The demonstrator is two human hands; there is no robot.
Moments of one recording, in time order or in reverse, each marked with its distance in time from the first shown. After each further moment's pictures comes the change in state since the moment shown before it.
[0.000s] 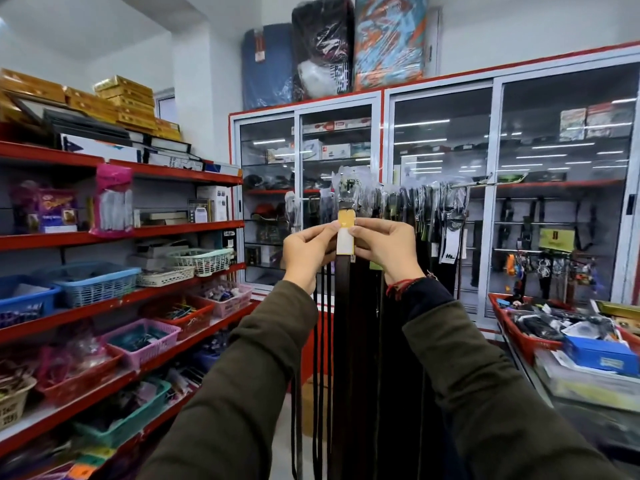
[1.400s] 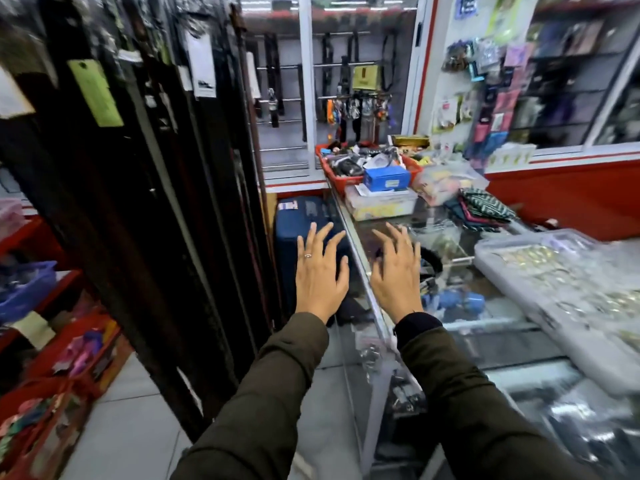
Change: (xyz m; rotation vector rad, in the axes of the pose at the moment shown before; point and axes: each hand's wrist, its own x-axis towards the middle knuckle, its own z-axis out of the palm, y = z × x) left_hand -0.198 -0.358 0.199 0.986 -0.627 0.469; right_hand -0.165 0.162 -0.400 -1.437 0.455 0.056
